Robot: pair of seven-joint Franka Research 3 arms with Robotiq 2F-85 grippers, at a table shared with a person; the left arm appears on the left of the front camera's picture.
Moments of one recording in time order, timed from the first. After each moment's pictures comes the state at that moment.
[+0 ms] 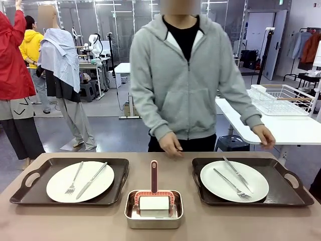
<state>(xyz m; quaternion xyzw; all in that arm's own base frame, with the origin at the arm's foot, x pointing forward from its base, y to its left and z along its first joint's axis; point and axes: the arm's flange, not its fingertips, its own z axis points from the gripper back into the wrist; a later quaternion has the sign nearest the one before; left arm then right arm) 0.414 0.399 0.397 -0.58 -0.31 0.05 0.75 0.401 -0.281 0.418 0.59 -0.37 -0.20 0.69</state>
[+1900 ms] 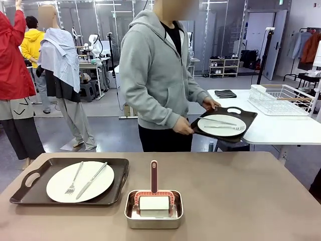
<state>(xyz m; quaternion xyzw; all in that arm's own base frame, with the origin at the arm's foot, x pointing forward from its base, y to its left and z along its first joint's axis) 0.414 0.398 0.397 -0.58 -0.31 0.05 0.75 0.431 -0.247 0.459 0.57 -0.36 -0.12 0.73</state>
